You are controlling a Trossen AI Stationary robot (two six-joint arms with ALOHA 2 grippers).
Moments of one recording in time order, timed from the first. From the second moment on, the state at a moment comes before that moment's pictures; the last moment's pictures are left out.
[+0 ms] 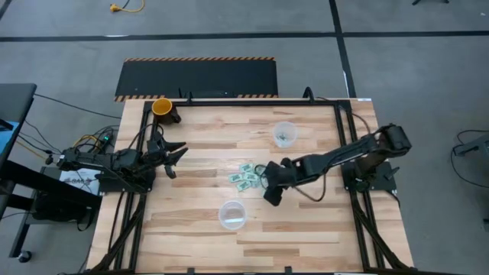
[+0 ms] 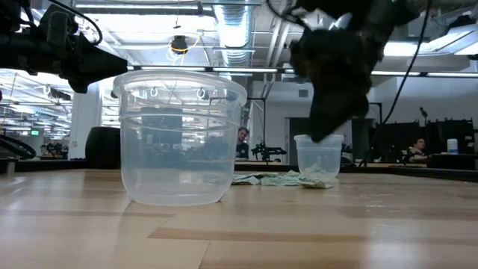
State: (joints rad) left arm -0.16 0.01 0.02 0.07 -0.58 -0.07; right arm 0.22 1.65 0.99 -0.45 0.12 0.67
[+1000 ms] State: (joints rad) left arm -0.16 0.01 0.02 0.07 -0.58 -0.07; right arm 0.31 1.83 1.05 -0.55 0.11 0.96
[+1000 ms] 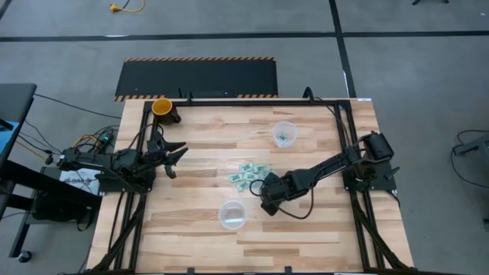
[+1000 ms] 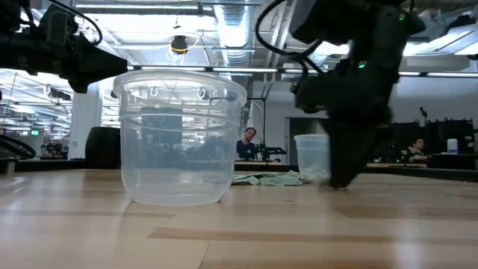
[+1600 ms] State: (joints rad) left arm -0.16 0.01 0.02 0.07 -0.58 -0.07; right arm 0.27 1.42 1.05 -0.78 0.55 1.13
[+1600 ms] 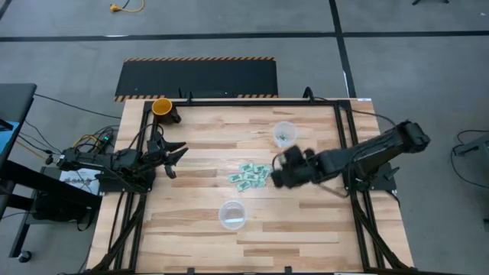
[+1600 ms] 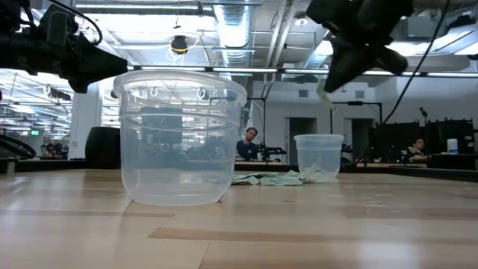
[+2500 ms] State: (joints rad) left arm -0.16 0.01 0.02 0.07 -0.58 -0.07; right arm -0.37 1.36 1.05 -0.72 0.10 0.38
